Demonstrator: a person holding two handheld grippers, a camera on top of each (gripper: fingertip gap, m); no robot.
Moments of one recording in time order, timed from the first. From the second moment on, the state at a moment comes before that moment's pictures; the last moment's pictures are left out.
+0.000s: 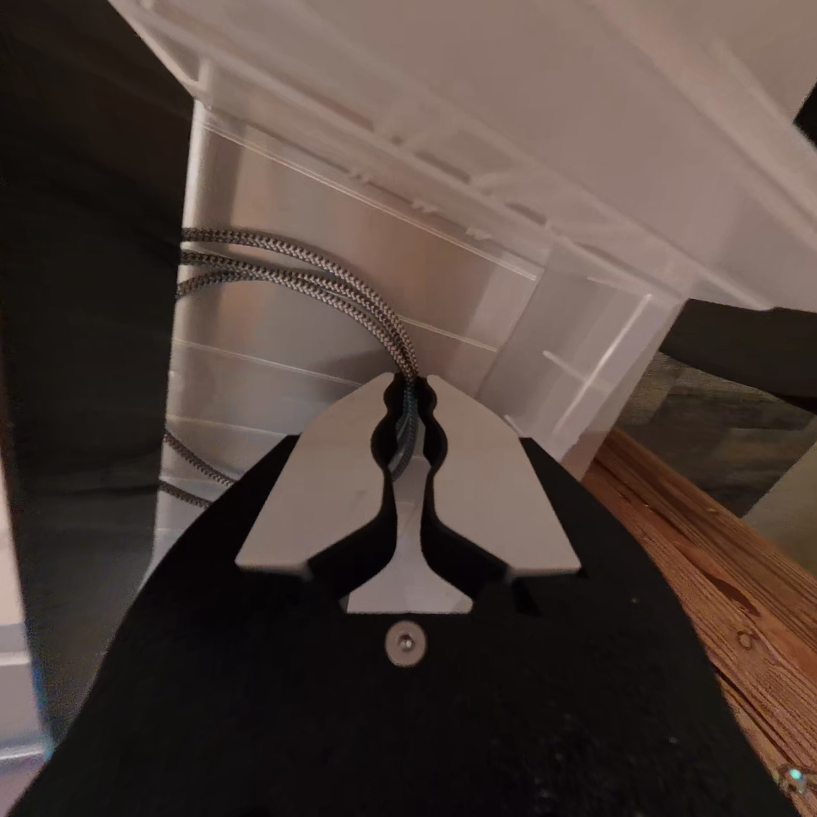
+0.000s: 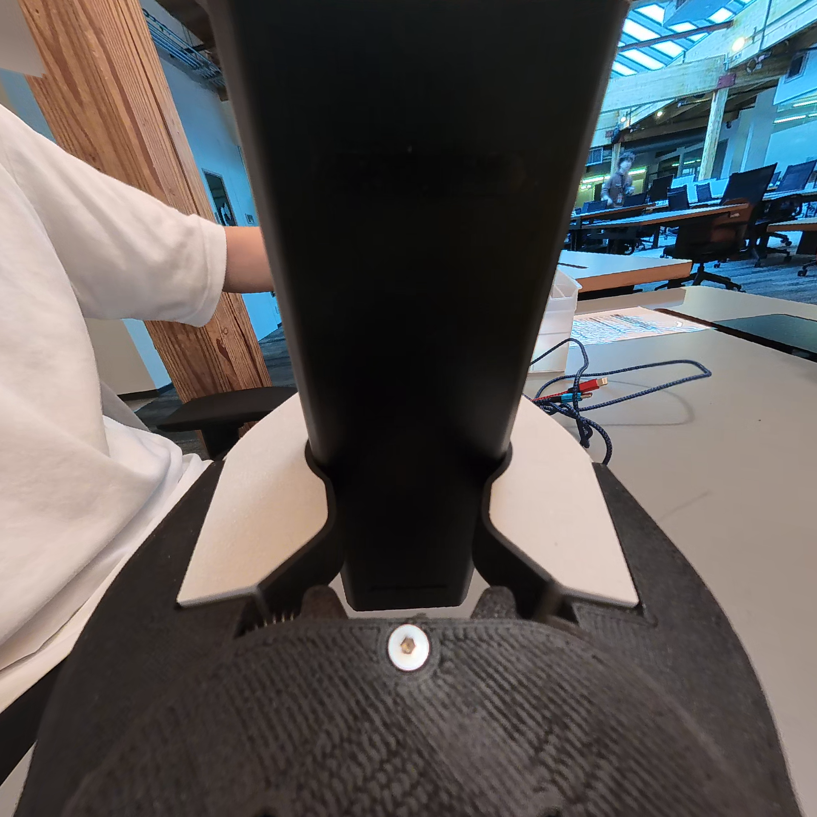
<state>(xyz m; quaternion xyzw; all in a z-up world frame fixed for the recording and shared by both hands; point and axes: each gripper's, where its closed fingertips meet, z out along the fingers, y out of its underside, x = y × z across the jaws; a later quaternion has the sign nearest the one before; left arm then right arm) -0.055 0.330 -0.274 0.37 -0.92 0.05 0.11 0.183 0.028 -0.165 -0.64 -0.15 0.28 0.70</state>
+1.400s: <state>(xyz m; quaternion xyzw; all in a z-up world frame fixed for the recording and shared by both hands) -0.054 0.337 -0.275 0.33 -0.87 0.09 0.36 0.182 0.035 -0.171 -0.66 -0.15 0.30 0.67</state>
